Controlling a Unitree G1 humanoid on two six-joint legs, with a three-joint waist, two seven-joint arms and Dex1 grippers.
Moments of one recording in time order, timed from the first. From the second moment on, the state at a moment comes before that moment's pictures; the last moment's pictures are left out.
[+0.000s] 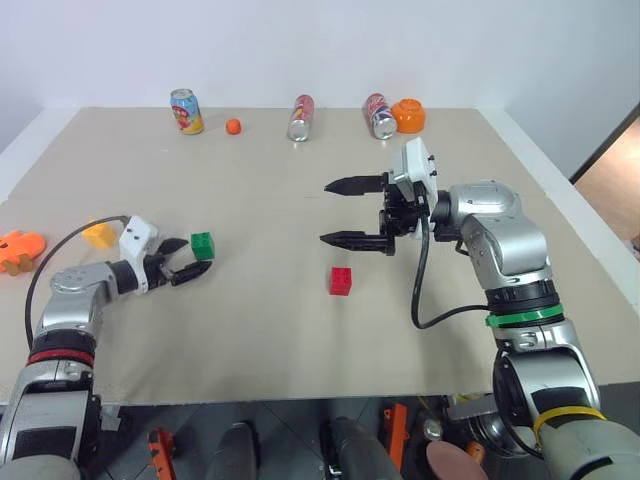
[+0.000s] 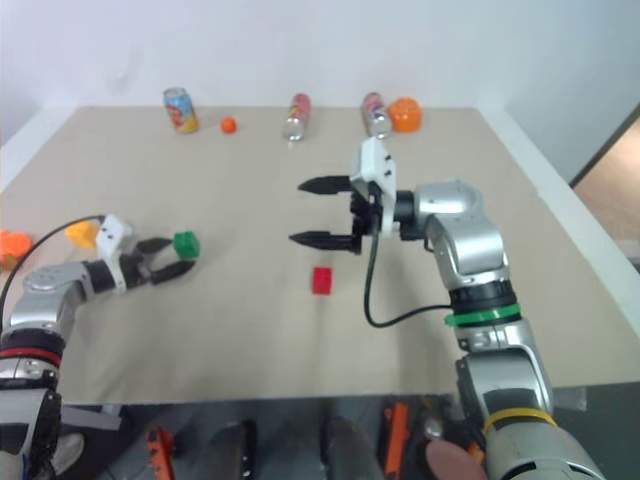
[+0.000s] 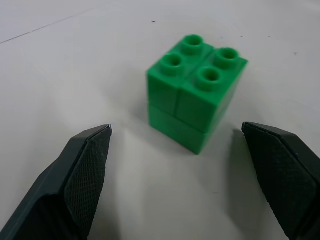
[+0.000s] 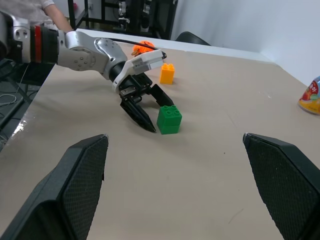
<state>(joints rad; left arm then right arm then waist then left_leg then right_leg) -0.65 0.66 0.11 0.86 -0.24 -0.02 -1.08 -0.87 -0.49 0.08 0.18 0.34 0.31 1.28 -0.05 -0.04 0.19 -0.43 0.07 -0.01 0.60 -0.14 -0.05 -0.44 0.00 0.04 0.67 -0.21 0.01</state>
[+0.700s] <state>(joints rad) -0.73 0.65 0.13 1.03 -0.21 -0.12 -1.14 -0.87 -0.50 0.09 0.21 0.33 0.29 1.29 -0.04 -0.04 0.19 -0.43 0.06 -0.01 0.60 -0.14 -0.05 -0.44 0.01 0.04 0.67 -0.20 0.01</state>
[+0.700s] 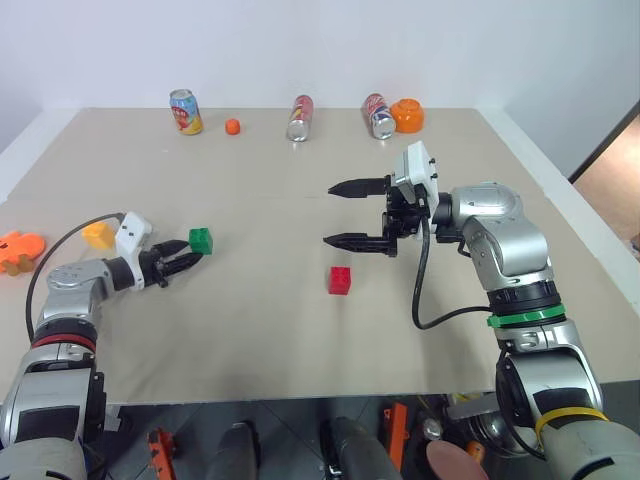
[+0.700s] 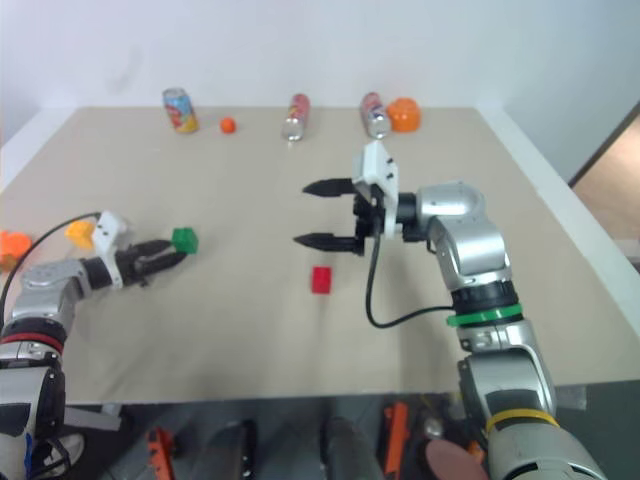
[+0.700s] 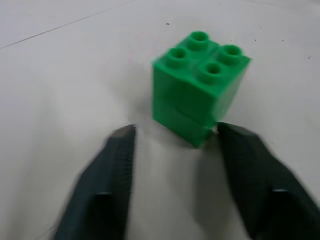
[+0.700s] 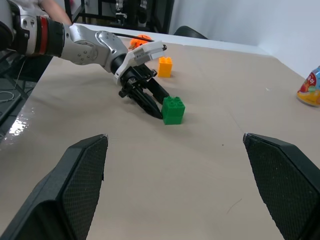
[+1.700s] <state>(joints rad) -0.74 0.69 0.13 0.92 -0.20 -0.06 -1.21 -0.88 -0.49 0.11 0.26 0.32 0.24 1.31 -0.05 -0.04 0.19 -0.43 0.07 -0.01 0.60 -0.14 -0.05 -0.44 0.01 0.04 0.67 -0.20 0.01</state>
